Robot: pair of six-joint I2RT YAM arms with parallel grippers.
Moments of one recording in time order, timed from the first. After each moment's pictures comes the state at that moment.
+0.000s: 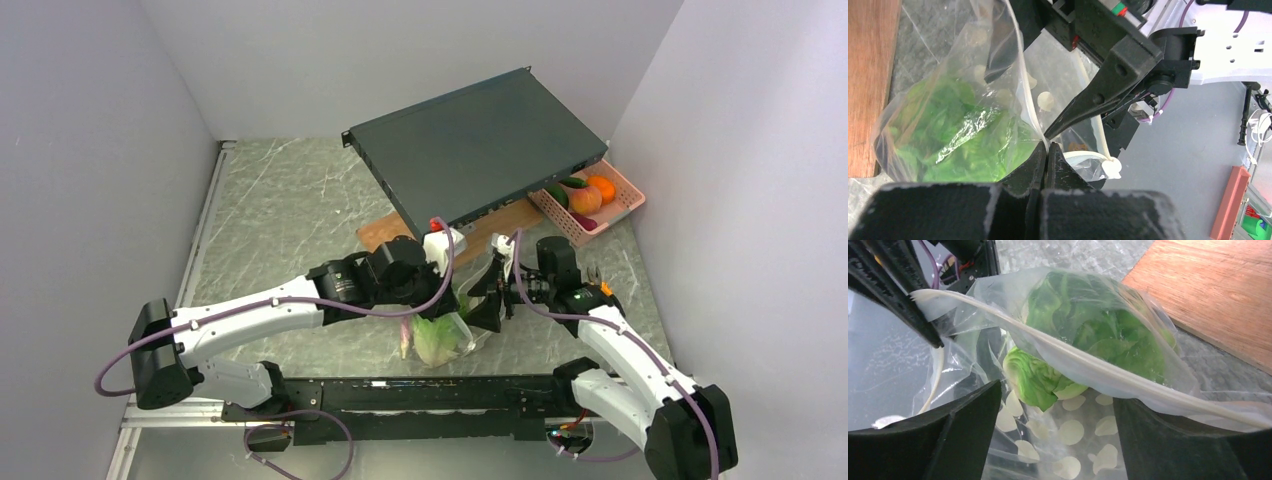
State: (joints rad) left arm -1.13 1.30 1.08 -0.32 0.12 -0.47; right arm 0.34 0.90 0.49 -0.21 -1.00 -0.15
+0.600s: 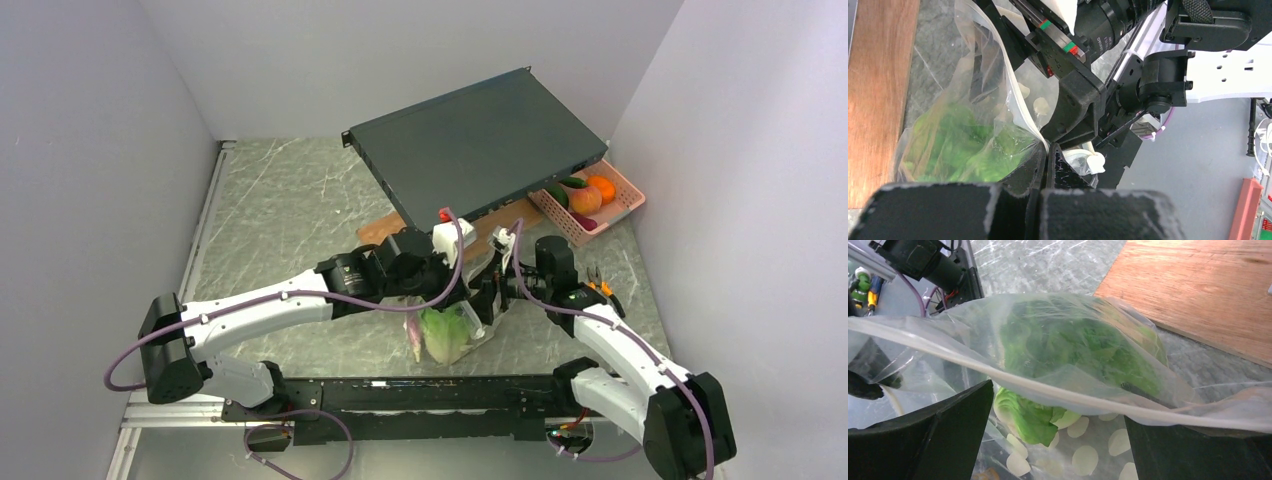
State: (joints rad) left arm -1.12 1.35 1.15 -0.27 0.11 -0.41; right arm 0.35 0.94 0.44 -0.02 -0.92 0.05
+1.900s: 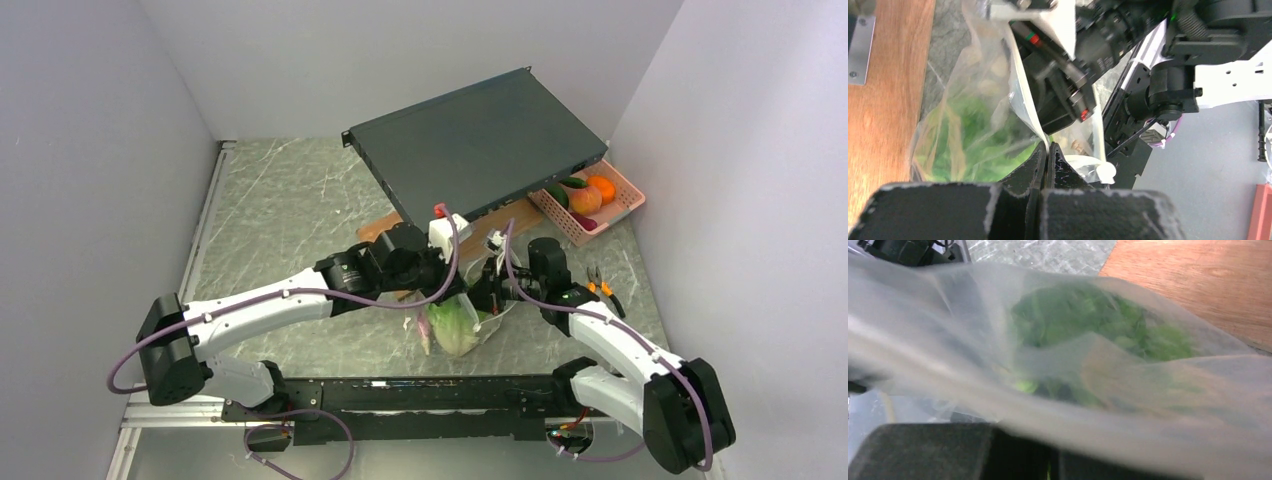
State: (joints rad) left arm -1.07 1.35 1.11 -0.18 0.15 -0.36; right arm 0.39 1.02 0.42 0.05 -0.86 0.10
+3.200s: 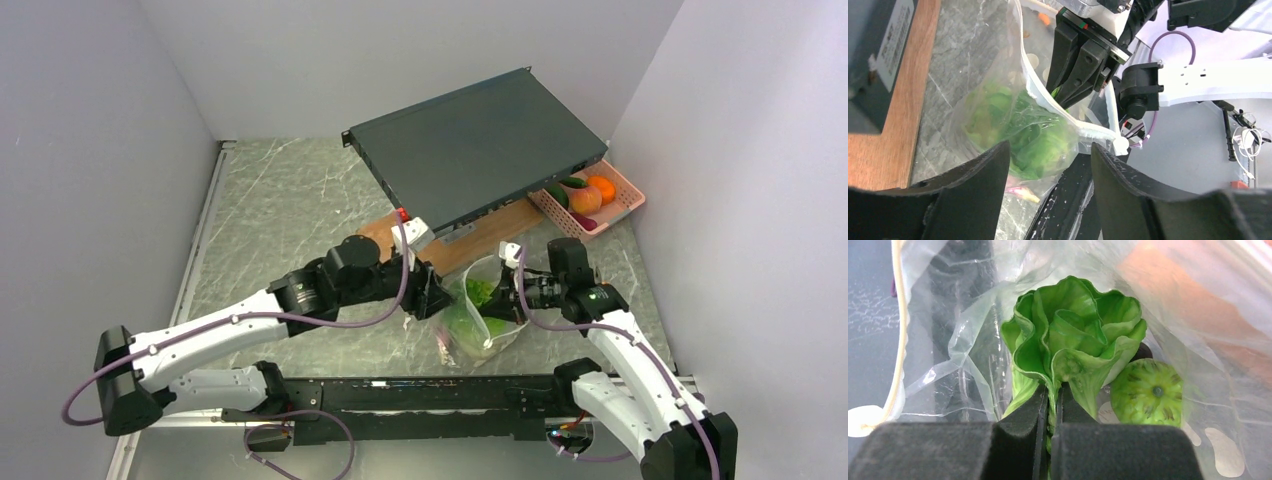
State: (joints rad) left arm -1.06 1.11 0.95 -0.12 0.16 -0.40; right arm 0.28 0.82 0.56 -0.51 -0.99 -0.43
